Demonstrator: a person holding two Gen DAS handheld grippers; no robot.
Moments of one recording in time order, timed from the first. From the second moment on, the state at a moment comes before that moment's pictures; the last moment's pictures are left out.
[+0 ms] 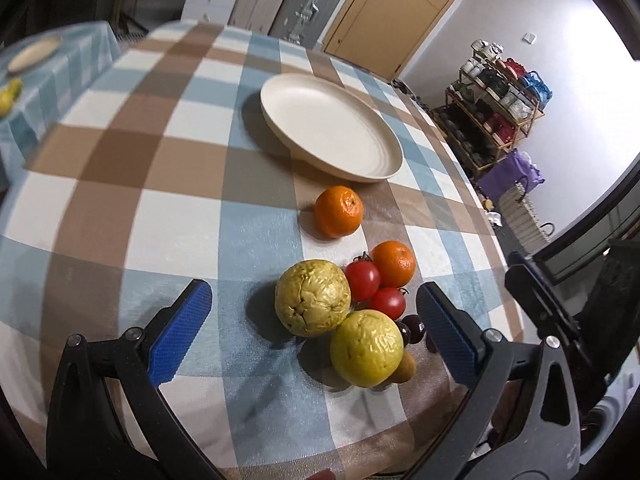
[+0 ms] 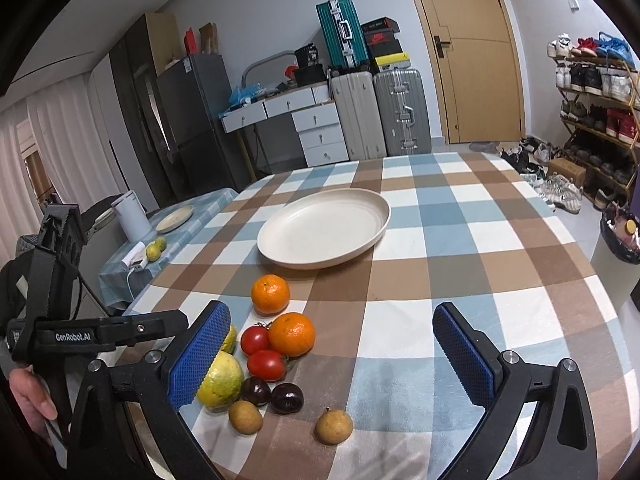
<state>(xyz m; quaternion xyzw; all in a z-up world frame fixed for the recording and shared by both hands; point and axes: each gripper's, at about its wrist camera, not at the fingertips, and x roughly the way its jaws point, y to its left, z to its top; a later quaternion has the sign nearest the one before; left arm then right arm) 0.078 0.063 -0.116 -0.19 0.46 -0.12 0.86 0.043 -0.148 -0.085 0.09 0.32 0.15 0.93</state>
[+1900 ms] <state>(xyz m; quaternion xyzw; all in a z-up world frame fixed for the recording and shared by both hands) 0.073 0.141 -0.110 -0.28 0.41 -0.19 0.85 0.007 -0.025 -0.115 -0.08 0.34 0.26 0.90</state>
